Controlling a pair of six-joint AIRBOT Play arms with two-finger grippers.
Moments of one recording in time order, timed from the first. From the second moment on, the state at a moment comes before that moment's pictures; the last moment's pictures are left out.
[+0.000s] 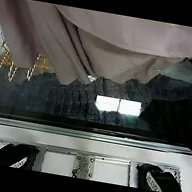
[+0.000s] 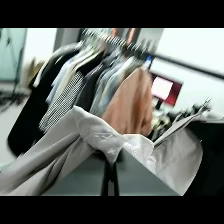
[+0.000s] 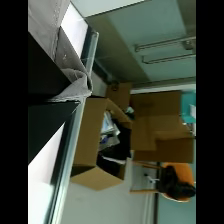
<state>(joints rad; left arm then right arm) -0.48 -0.87 1.94 1.08 -0.81 -1.61 0.05 -0.88 2.04 -1.13 1.07 1.49</state>
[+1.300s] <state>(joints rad) -0.10 -1.06 0.83 1.06 -1.27 -1.58 0.10 -1.07 1.24 -1.24 1.28 1.54</state>
